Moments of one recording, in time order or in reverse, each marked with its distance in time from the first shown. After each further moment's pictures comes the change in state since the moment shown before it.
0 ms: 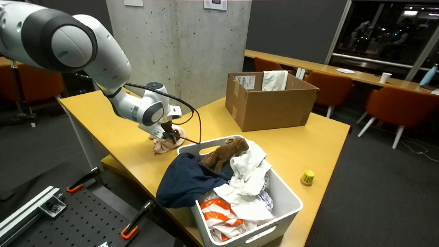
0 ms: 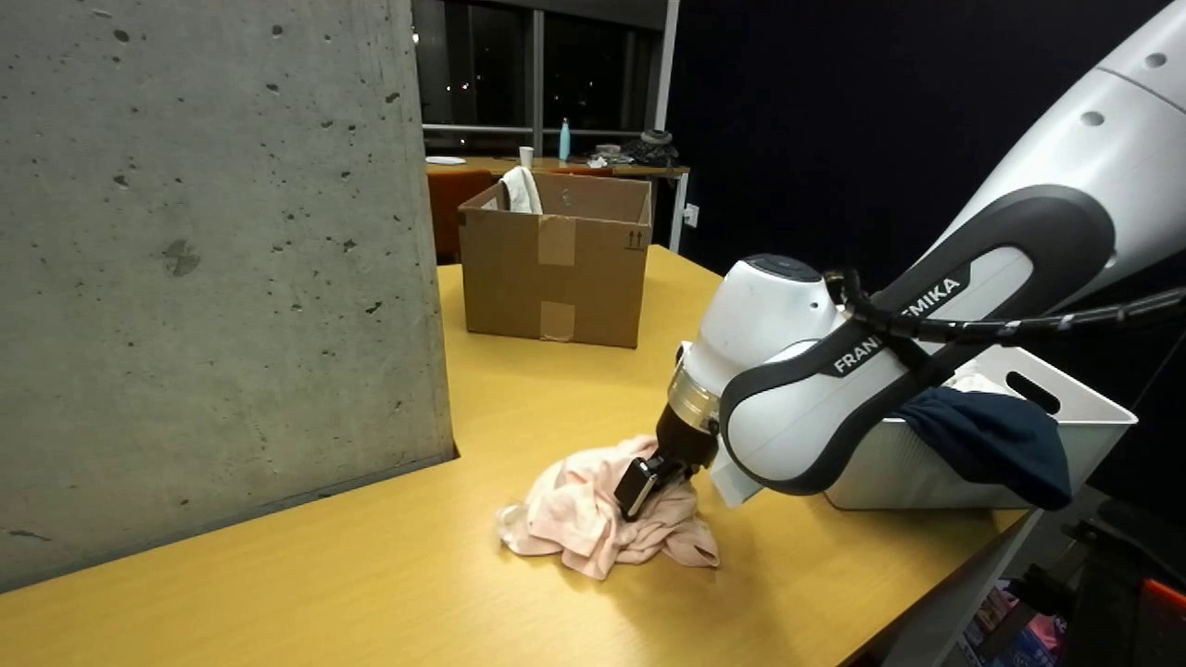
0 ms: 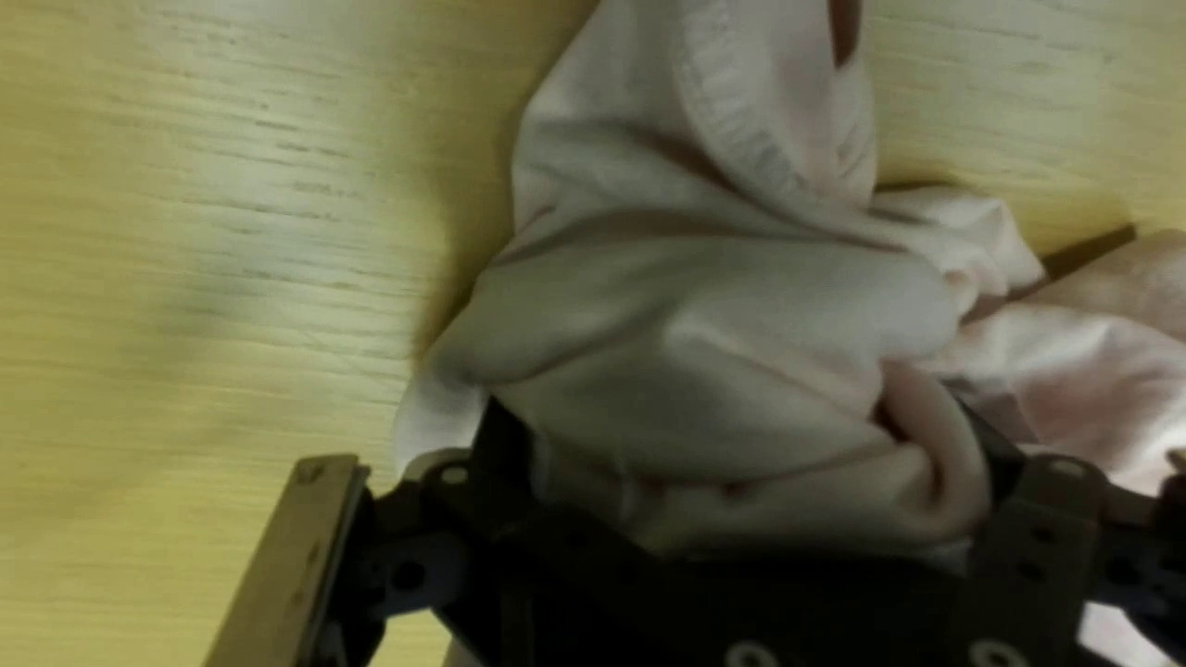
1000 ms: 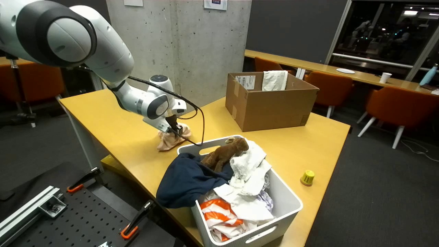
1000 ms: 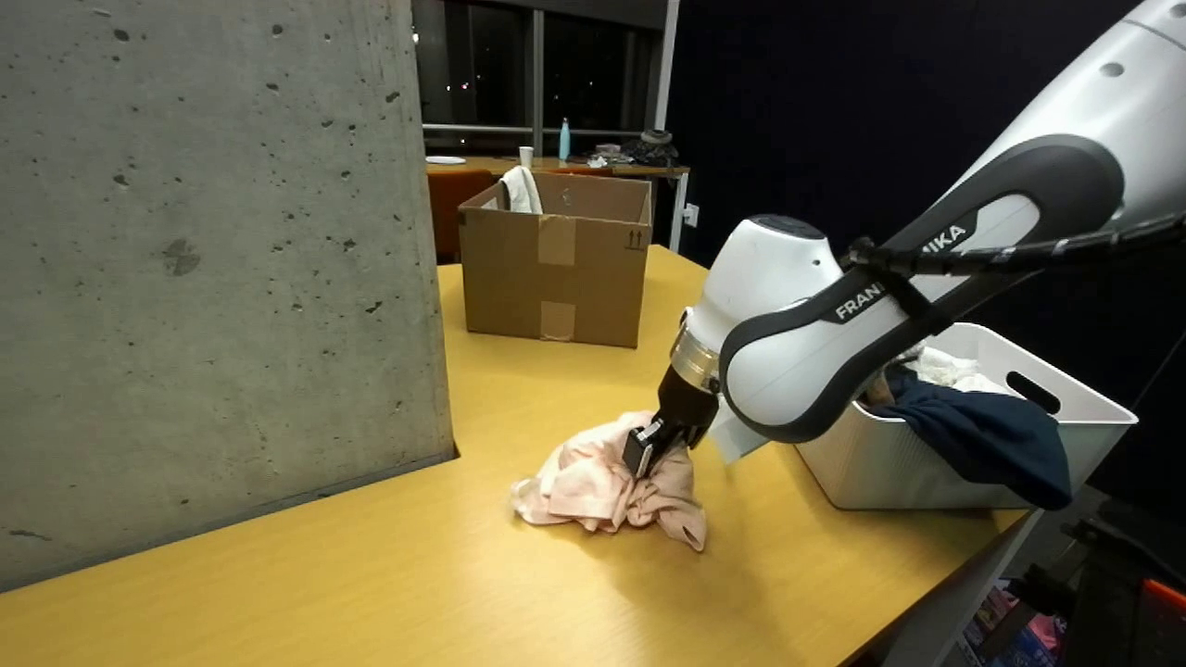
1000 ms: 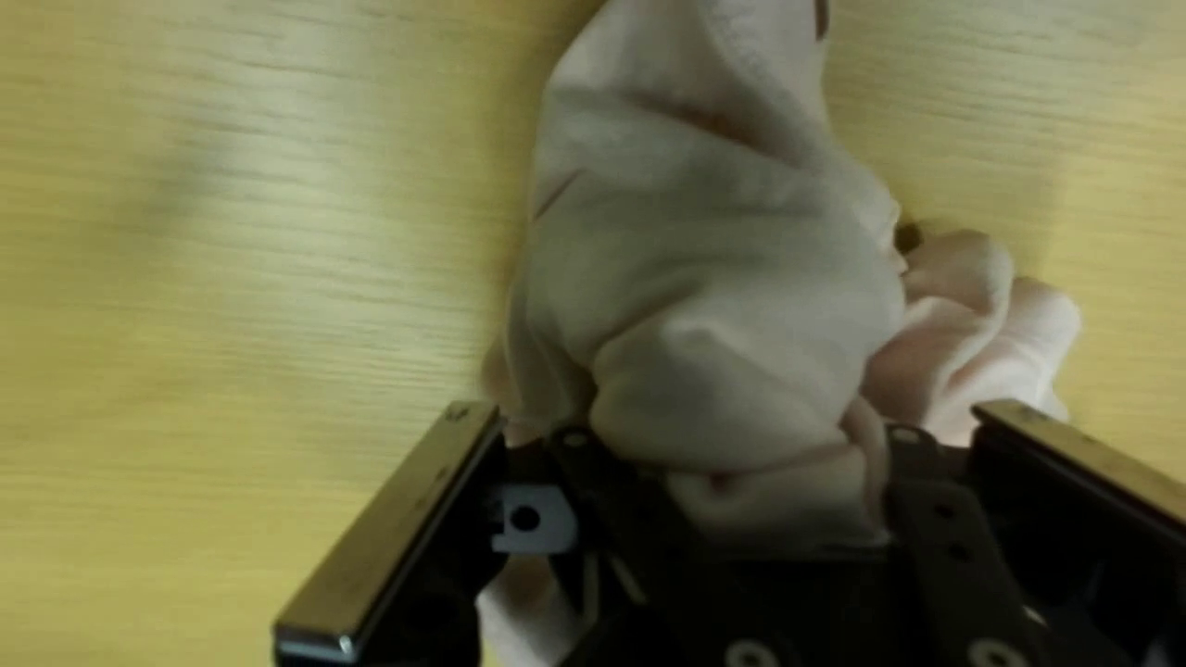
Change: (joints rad) arm -0.027 -0.046 -0.001 0.015 0.001 -0.040 -0.001
